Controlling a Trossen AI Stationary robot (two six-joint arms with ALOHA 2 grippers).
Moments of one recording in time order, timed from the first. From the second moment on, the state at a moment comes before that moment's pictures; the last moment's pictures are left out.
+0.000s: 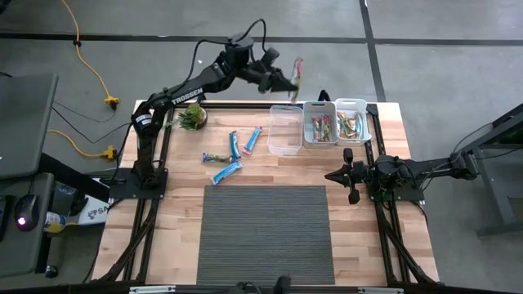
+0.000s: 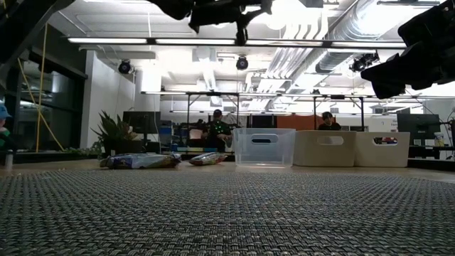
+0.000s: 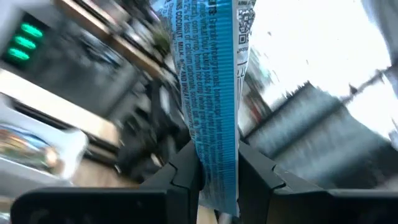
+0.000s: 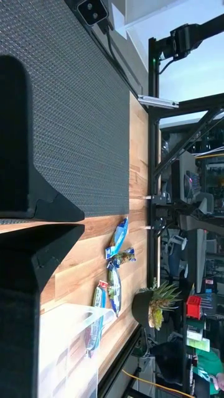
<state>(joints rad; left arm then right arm) 0.58 1.94 1.94 0.01 0.91 -0.69 0.10 0.15 0.01 0.03 0.06 0.03</state>
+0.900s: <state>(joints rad) 0.50 2.00 2.28 -0.12 0.18 -0.67 0.10 0.15 0.01 0.03 0.06 0.03</state>
